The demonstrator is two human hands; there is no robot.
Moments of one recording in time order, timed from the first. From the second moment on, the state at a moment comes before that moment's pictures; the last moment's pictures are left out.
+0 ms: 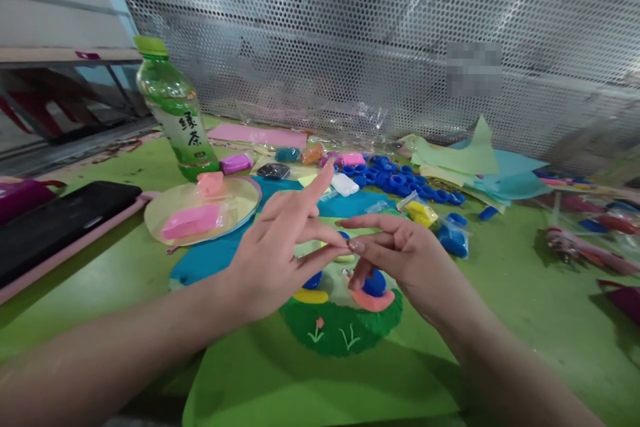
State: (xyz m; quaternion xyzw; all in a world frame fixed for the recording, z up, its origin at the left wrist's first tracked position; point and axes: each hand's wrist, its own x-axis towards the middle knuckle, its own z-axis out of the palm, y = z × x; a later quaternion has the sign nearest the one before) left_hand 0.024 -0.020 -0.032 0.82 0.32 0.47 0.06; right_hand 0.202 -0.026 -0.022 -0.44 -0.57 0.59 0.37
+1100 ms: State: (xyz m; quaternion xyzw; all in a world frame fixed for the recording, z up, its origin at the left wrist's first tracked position) left_hand 0.020 -0.001 -0.028 0.63 0.45 0.47 0.42; right_hand 0.217 -0.007 -0.018 -0.38 -0.39 0.69 0.47
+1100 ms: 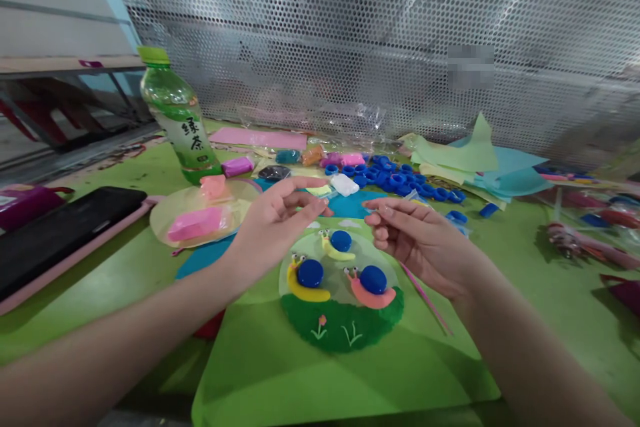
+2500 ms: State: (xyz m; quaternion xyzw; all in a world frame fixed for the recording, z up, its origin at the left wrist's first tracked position) left_hand 0.022 -0.021 -0.028 0.78 0.39 0.46 0.14; right_hand 0.202 -0.027 -0.021 -0.46 -0.49 0.65 0.35
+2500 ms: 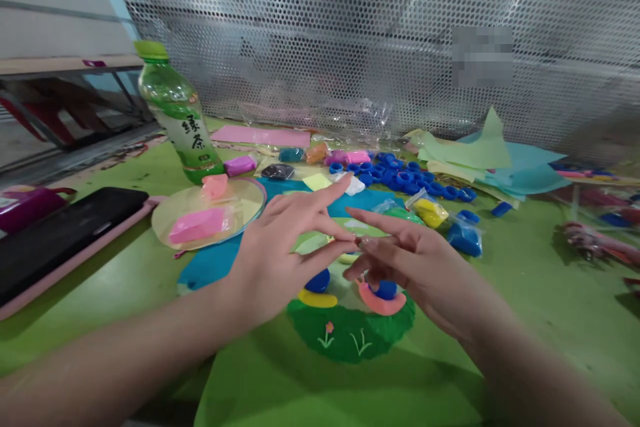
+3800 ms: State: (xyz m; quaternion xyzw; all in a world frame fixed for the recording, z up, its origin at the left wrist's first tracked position) left_hand 0.022 0.001 -0.030 0.49 0.46 0.47 0.58; right_hand 0.206 -0.018 -0.018 -0.43 -0.51 0.61 0.42
